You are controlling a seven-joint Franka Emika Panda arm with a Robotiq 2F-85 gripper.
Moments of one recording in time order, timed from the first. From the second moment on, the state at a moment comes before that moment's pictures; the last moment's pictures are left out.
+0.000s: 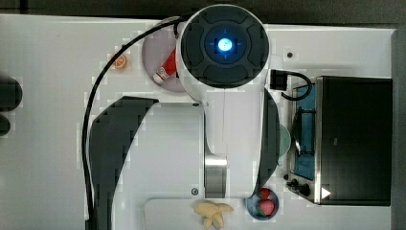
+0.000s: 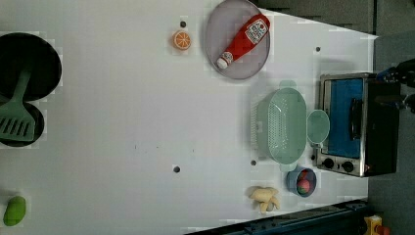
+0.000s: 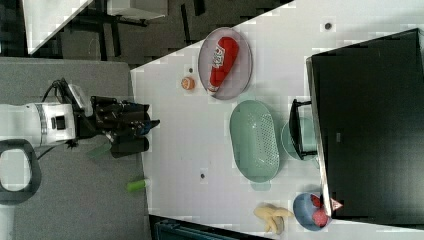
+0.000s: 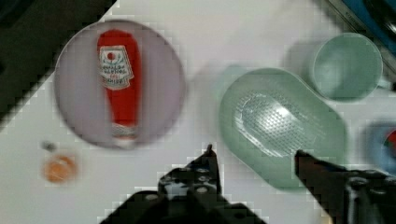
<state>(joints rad) 0.01 -0.03 -0.01 -1.80 -0.03 0.19 0.06</state>
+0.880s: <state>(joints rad) -0.04 -0.53 -0.02 -2.25 -0.03 0.33 0.11</state>
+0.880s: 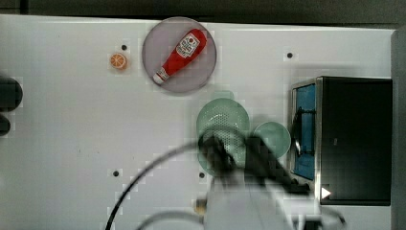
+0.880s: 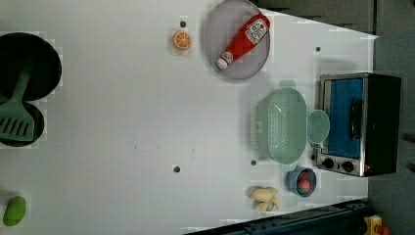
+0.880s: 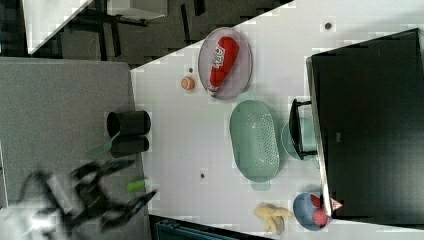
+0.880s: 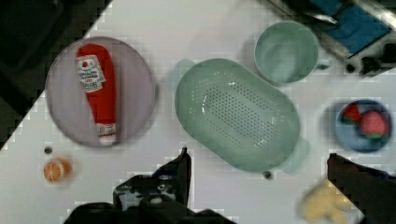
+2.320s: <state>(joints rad) -0.02 0.37 -0.01 -2.43 -0.02 1.11 0.70</state>
